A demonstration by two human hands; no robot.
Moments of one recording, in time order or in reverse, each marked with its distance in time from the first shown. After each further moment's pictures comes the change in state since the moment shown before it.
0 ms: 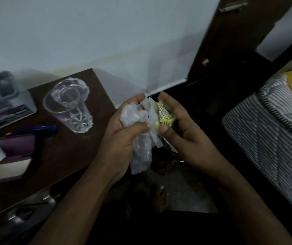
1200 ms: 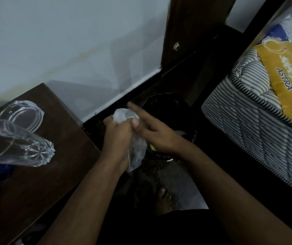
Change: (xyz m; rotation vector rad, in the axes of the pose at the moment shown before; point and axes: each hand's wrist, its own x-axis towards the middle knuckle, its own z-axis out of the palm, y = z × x) left_hand 0.082 -0.064 0.047 0.173 0.288 -0.389; right_hand 0.043 0.089 -0.035 0.068 0.044 0.245
